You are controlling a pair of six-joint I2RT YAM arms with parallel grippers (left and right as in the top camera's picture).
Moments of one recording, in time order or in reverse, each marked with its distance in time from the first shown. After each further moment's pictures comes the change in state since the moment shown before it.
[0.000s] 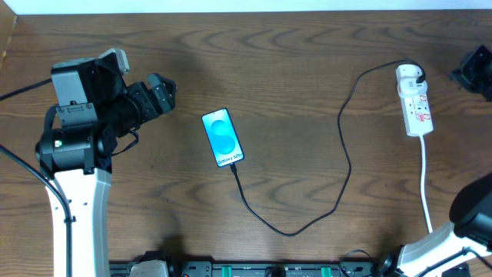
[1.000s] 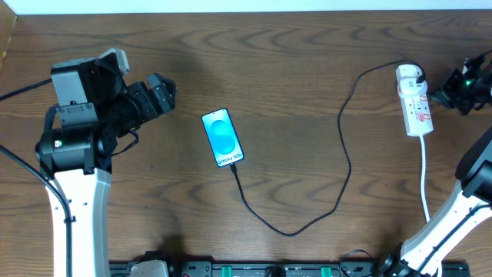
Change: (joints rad) left arm 0.000 0.000 0.000 0.000 0.000 0.000; right arm -0.036 0.368 0.000 0.173 -0.047 -0.057
